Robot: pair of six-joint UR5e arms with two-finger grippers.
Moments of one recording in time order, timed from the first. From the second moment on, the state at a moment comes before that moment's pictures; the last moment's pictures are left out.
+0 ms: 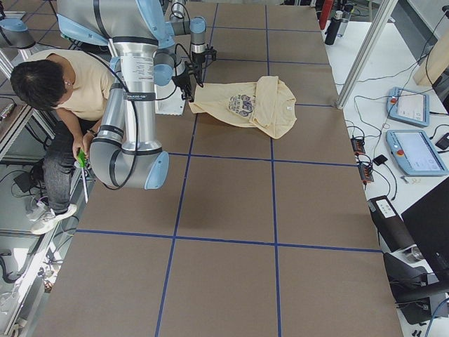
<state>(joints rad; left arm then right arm) -0.15 -1.88 -1.96 -1.85 -1.69 -1.61 0.03 -1.46 2.46 -1.70 1.35 1.50</state>
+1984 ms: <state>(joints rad) -0.12 -1.88 -1.95 -1.85 -1.68 -1.63 0.04 -1.46 2.46 -1.70 1.35 1.50</state>
